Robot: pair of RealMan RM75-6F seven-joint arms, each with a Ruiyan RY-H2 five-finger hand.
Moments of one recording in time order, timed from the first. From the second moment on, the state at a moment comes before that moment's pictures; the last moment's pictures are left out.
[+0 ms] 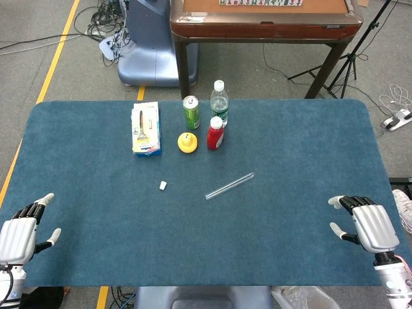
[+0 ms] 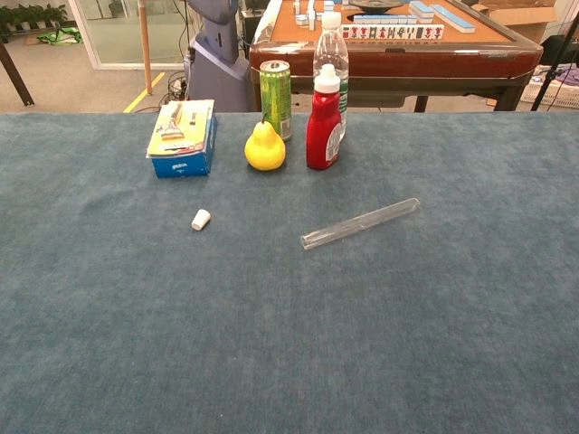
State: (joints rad) left arm -0.11 -1.16 -0.04 -1.73 1.42 1.53 0.21; right arm 0.12 -1.02 0.03 -1.76 -1.55 1.40 -0.01
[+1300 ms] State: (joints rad) left arm -0.66 -1.25 -0.18 -1.50 1.49 0.88 -0.03; right arm 0.18 -0.99 0.07 -1.86 -1.52 1.37 -0.15
